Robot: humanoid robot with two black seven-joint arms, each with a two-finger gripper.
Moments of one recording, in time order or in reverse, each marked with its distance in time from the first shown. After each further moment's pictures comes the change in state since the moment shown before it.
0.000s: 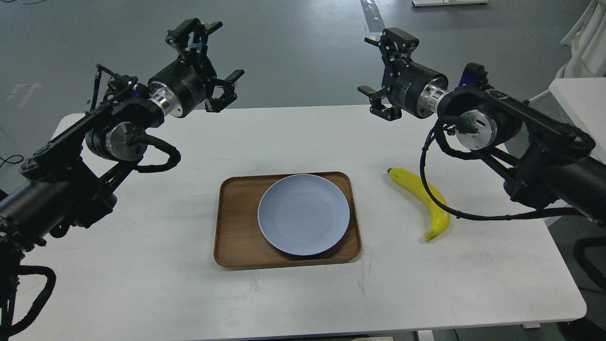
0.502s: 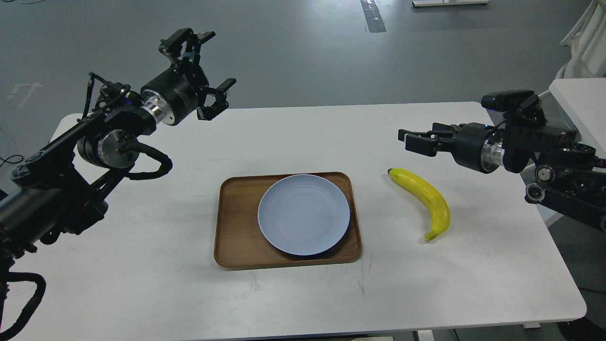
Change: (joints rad) left arm 0.021 0.031 0.013 -0.007 0.002 -0.019 0.002; right arm 0.001 -0.323 -0.400 0.176 -1.028 0.015 0.146
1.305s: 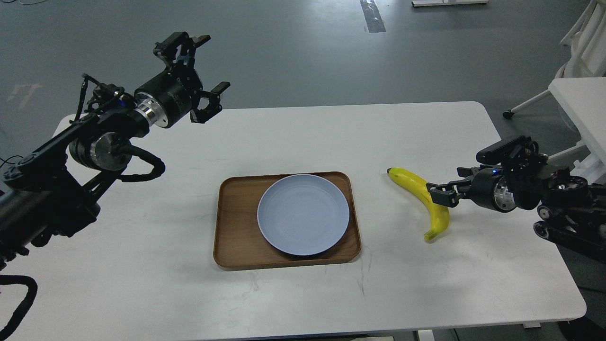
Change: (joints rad) left arm 0.011 0.035 0.007 -0.001 0.019 -0.008 -0.002; right arm -0.061 0.090 -0.130 -0.179 -0.160 -0.012 0.001
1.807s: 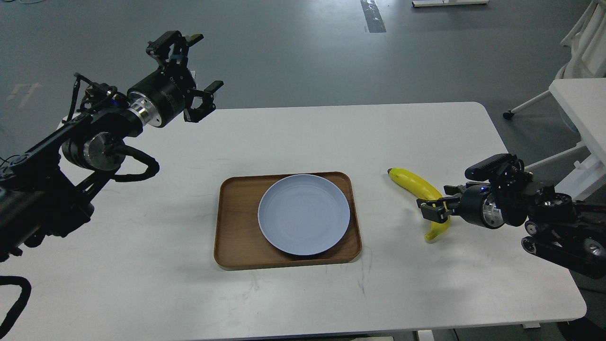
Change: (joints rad) left arm 0.002 0.011 0.000 -0.001 0.000 -0.001 -0.002; right arm -0.086 0.045 0.007 -0.037 0.006 -0.023 0.011
